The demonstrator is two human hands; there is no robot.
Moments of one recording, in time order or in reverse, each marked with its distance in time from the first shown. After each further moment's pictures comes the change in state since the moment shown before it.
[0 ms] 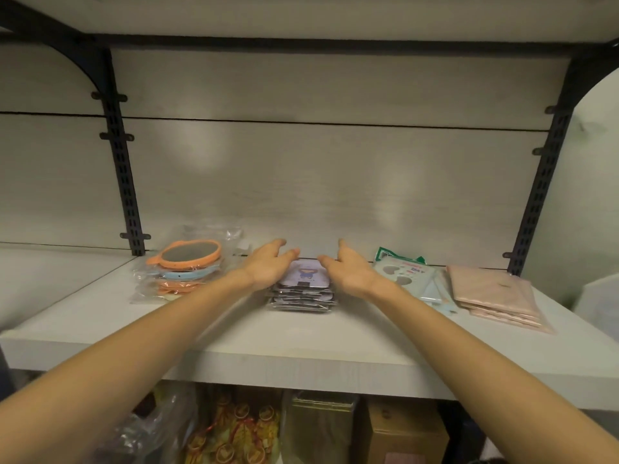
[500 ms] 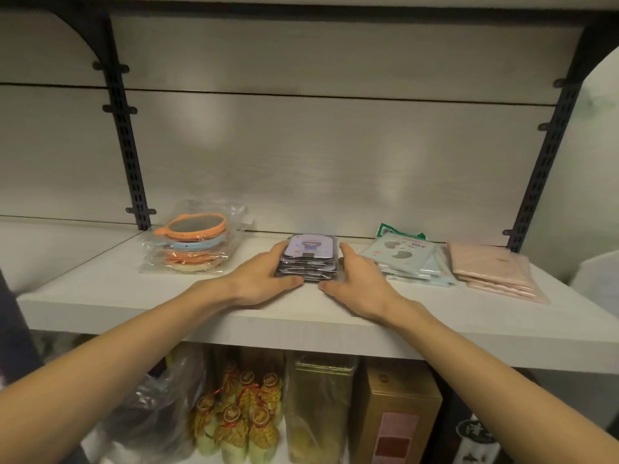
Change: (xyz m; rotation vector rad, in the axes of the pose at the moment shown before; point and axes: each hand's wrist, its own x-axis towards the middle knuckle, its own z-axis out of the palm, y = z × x) left_hand -0.078 -0.024 -0.006 0.048 -0.253 0.201; right_hand -0.074 0.020 0.011 -0.137 0.004 -0.210
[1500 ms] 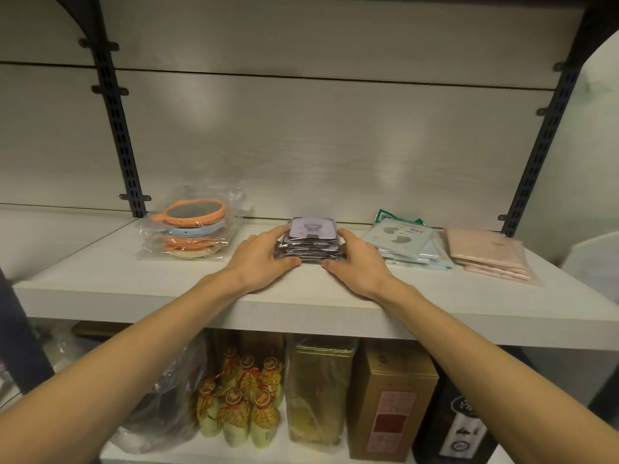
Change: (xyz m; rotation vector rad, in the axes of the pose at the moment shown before) left_hand 0.008 -0.003 0.011 0.181 0.288 0.061; right_hand 0.013 0.008 0.011 0.007 0.075 0.063
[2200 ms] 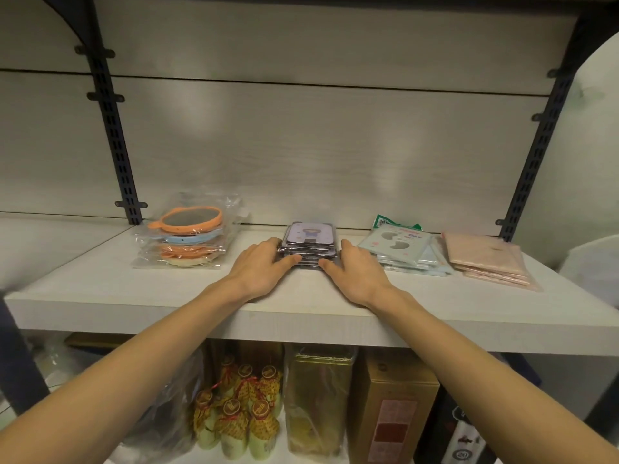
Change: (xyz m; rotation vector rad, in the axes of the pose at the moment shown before) left_hand 0.008 -0.003 0.008 -0.032 -0.027 -0.115; right_hand 0.007 0.003 0.008 -0.192 0.014 0.029
